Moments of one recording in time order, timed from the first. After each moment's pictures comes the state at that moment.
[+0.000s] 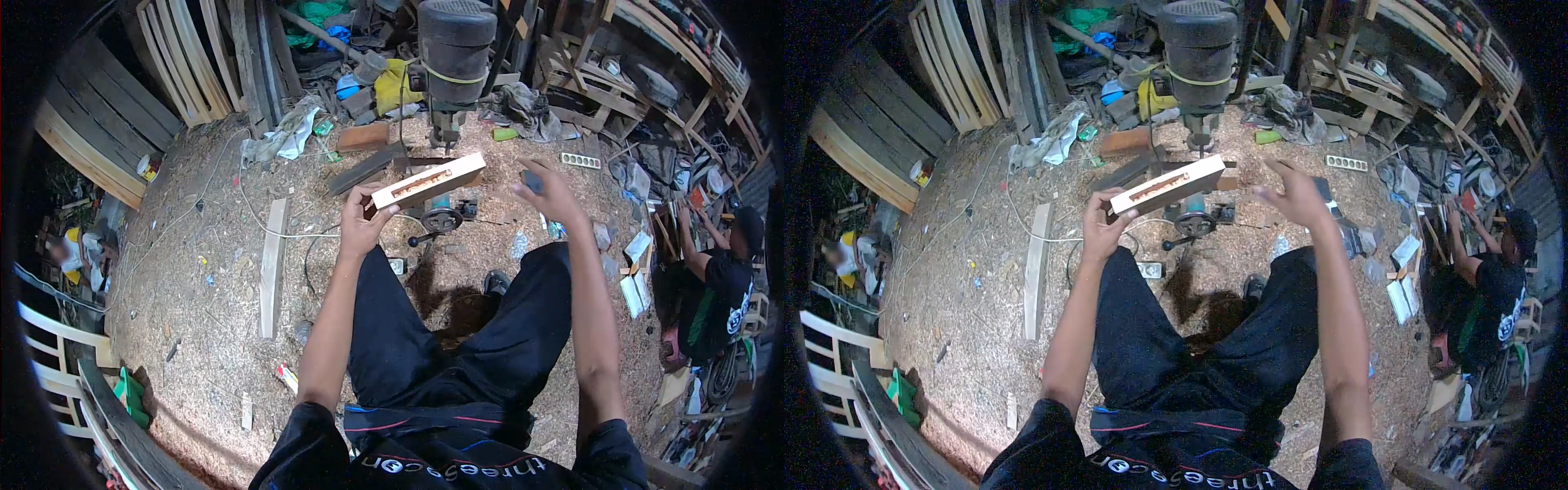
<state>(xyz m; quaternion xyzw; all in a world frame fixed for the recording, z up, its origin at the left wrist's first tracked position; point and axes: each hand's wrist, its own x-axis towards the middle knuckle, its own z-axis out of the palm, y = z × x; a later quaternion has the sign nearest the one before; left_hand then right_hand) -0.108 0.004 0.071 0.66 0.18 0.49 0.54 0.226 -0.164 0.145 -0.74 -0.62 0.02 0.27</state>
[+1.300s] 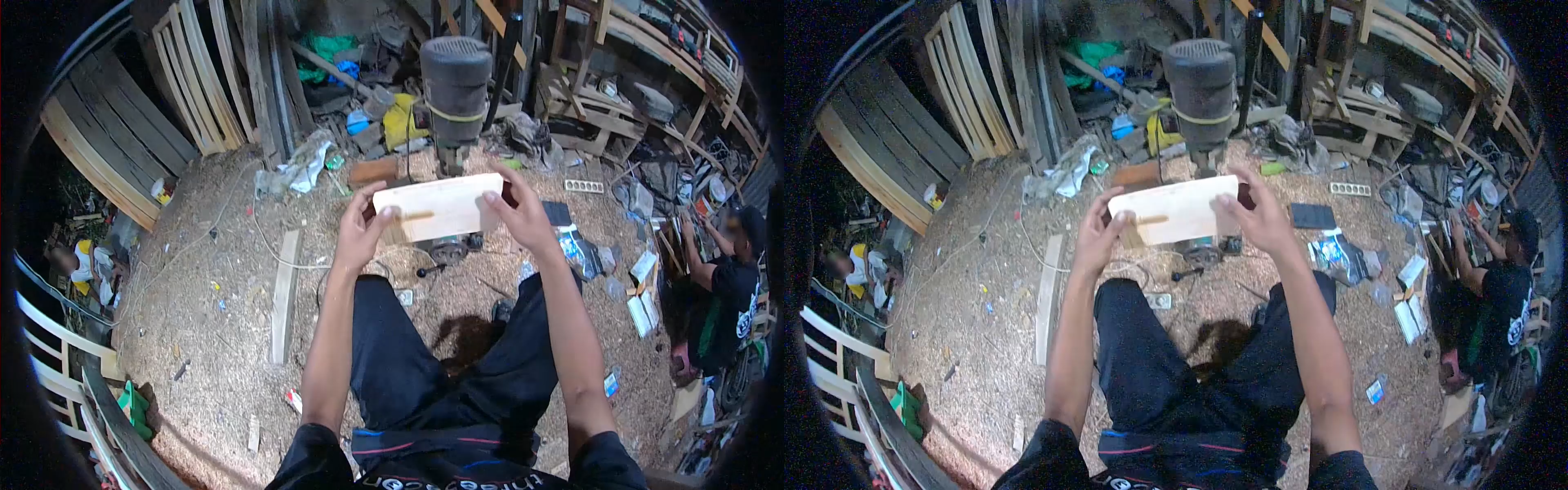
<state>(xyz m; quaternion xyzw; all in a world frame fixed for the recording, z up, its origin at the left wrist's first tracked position) -0.114 0.001 0.168 0.67 0.21 0.42 0.57 0.154 -0.133 0.169 -0.57 -0.48 0.25 0.62</state>
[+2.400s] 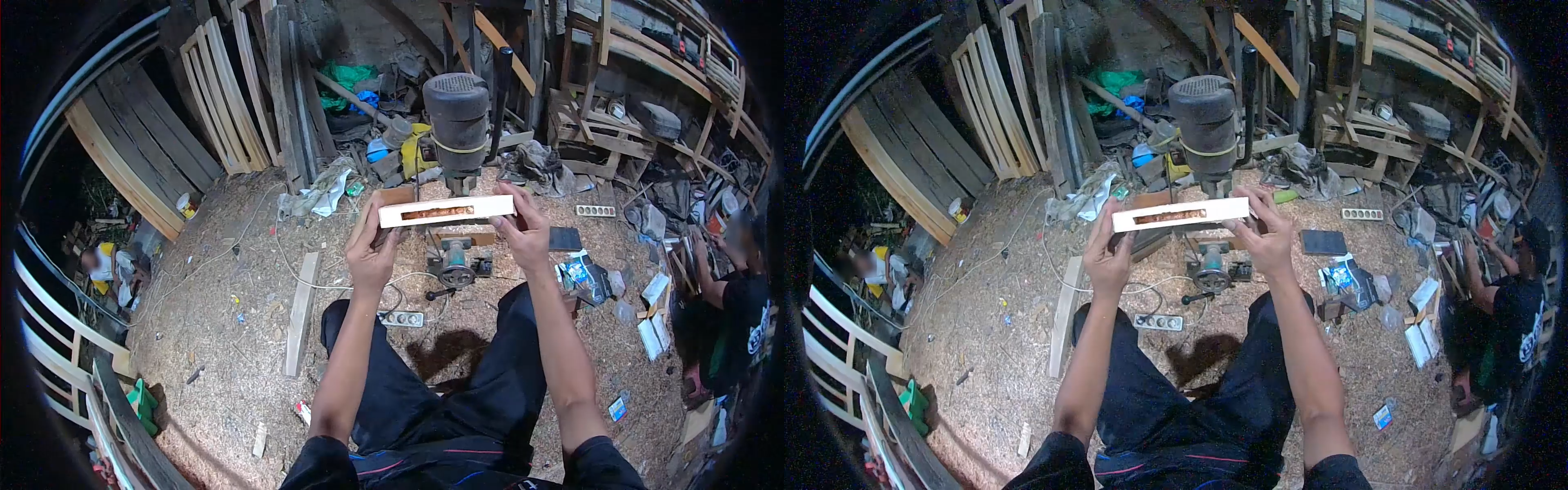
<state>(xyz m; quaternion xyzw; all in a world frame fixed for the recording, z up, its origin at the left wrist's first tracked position) -0.090 -0.037 0.198 0.73 0.17 0.61 0.26 0.152 -0.145 0.196 -0.42 -0.53 0.13 0.72</state>
